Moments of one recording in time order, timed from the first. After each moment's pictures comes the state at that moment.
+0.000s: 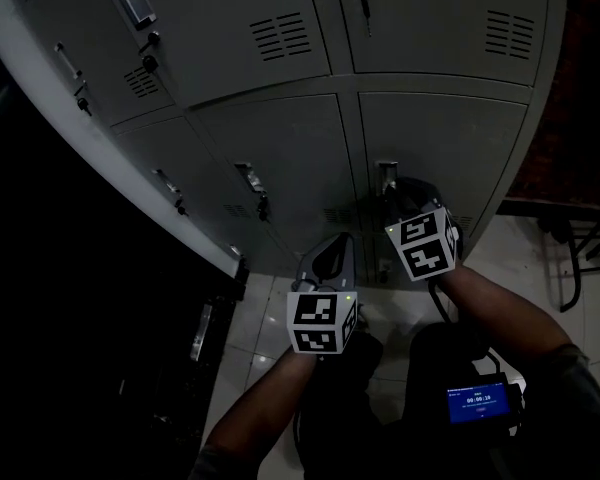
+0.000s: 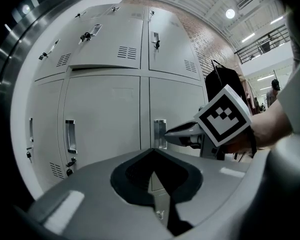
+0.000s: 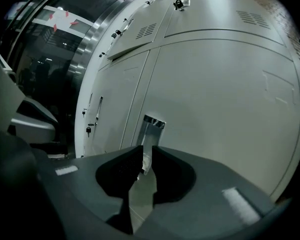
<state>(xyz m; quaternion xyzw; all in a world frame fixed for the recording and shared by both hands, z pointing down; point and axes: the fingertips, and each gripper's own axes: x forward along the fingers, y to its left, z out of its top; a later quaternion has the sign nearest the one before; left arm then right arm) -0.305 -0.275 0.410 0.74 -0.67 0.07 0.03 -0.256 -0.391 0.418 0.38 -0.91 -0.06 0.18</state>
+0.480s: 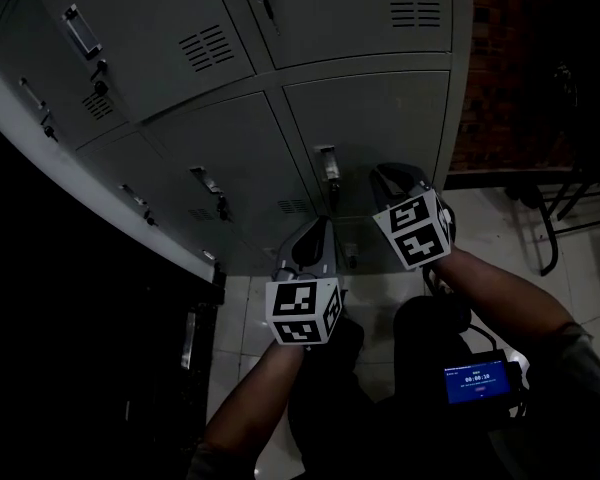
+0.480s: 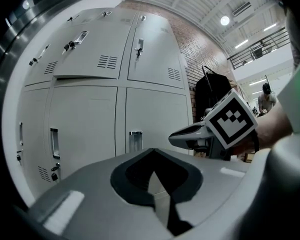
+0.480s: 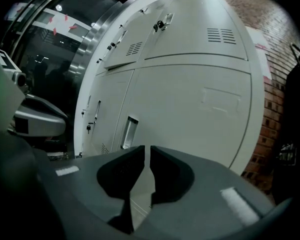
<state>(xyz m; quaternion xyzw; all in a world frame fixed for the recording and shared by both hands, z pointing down) -0.236 -0.266 0.381 0.77 -0.64 0.05 0.02 -0.170 -0.367 0.392 0.40 -0.90 -0.07 0.18</state>
